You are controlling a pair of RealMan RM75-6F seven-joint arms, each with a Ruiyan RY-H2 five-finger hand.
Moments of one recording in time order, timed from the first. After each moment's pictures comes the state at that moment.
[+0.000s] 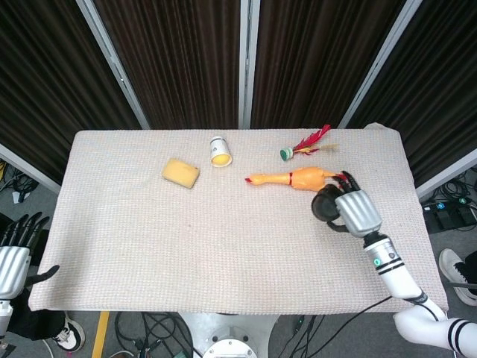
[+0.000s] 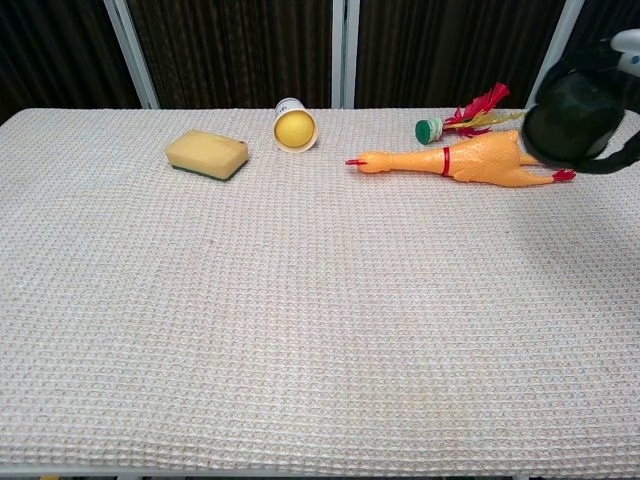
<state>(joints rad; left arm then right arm) -0.06 -1.19 -0.02 -1.39 1.56 1.54 -0.11 0.53 -1.30 0.15 -1.45 -1.38 1.10 -0.10</state>
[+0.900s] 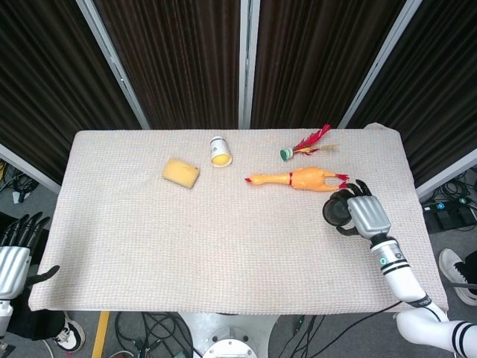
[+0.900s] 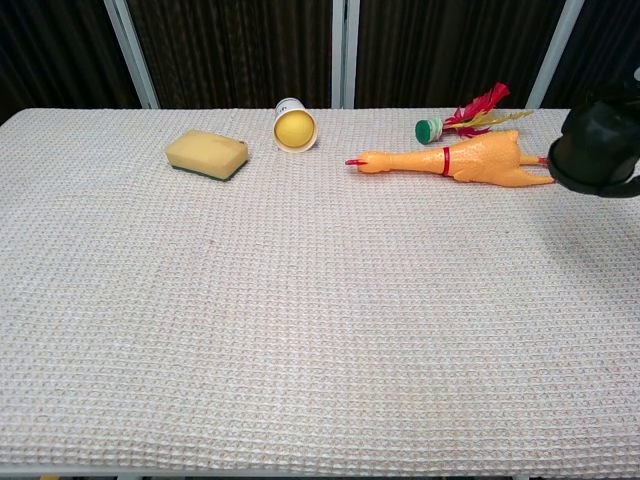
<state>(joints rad) -0.06 -1.19 -0.01 -1.40 1.56 1.54 -0.10 0.54 -1.26 0.12 -1.53 -1.20 1.00 -0.09</state>
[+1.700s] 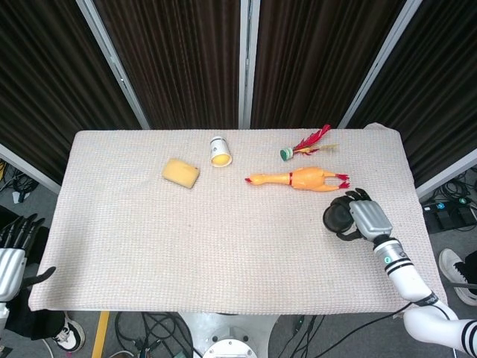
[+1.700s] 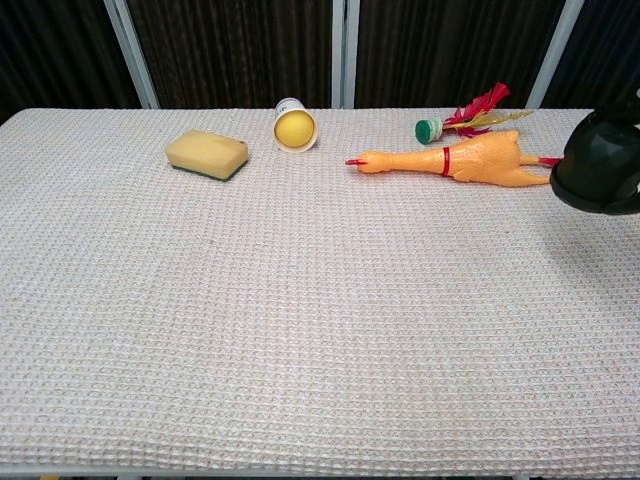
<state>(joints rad) -0.05 -1.18 -0.02 -1.39 1.55 1.55 -0.12 0.56 -1.20 0.12 -1.58 -1.16 0.88 0.01</state>
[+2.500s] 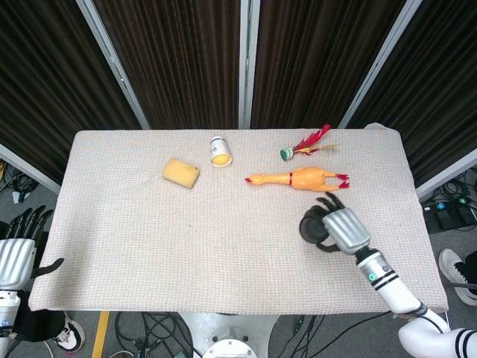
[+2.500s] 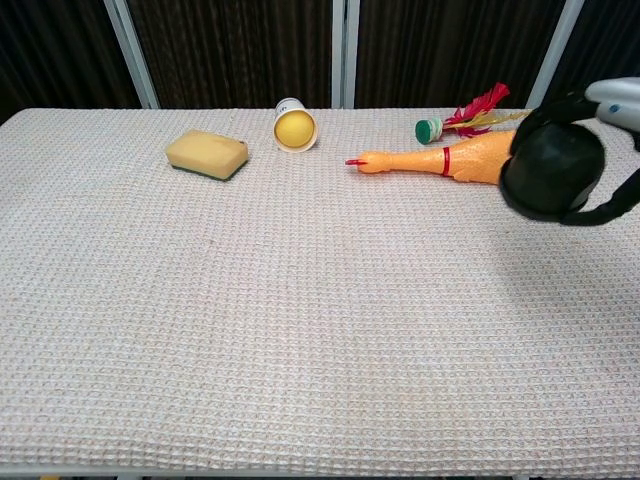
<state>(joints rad) -0.09 -1.19 -0.05 -1.46 1.50 1.49 -0.04 0.52 -1.25 0.09 -1.58 -1.41 1.05 -0.06</state>
